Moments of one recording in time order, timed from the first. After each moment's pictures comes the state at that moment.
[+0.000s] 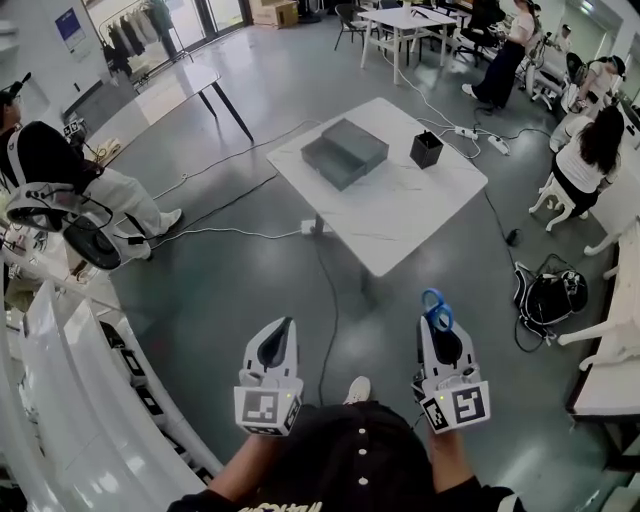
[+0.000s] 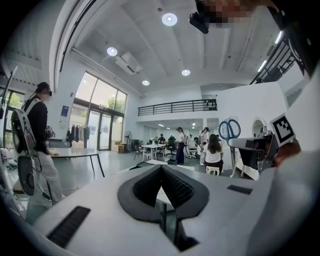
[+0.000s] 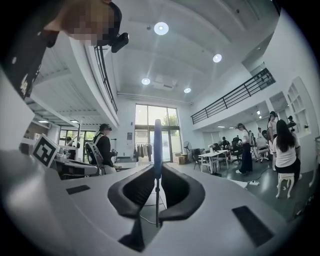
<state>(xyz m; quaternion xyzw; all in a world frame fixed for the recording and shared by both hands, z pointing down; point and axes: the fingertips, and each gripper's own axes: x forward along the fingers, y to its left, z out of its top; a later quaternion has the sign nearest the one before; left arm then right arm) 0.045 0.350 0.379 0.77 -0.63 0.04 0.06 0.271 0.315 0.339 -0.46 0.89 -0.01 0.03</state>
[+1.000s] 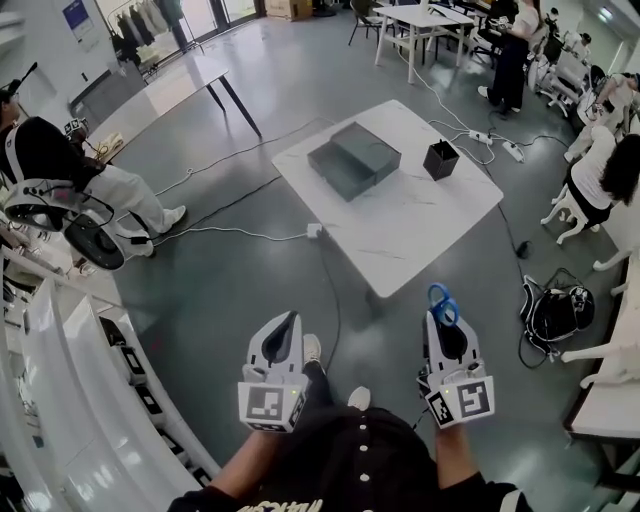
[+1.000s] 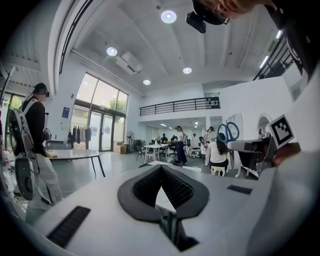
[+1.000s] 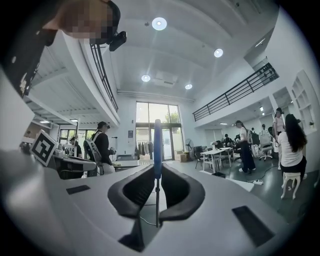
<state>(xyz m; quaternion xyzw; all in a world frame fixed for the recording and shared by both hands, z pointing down) 0.041 0.267 0.383 0.76 -0.64 0.05 0.05 0.265 0.220 0.356 -0.44 0.90 -0.02 0.02</state>
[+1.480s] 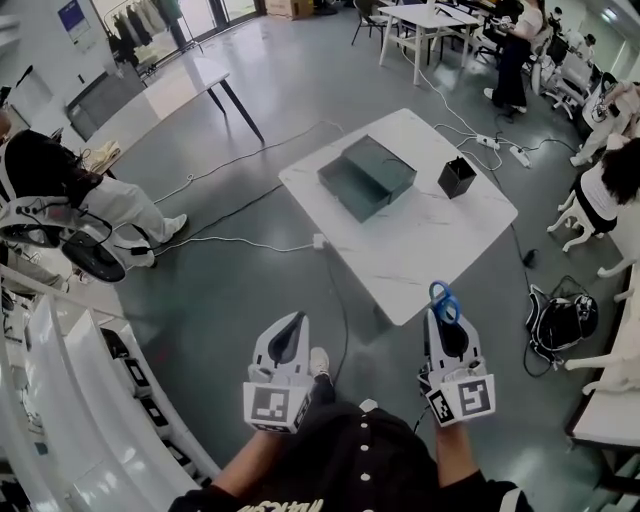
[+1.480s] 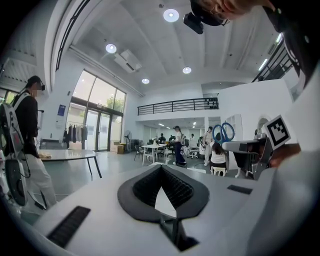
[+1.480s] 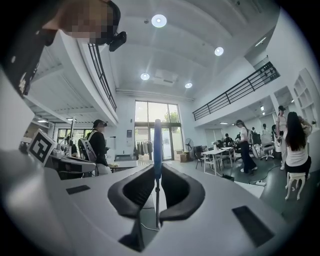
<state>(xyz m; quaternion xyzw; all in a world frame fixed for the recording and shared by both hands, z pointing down) -0.007 0.182 0.383 0.77 -0.63 0.04 0.06 0.204 0.133 0.355 -0.45 0.89 -0.02 0.02</state>
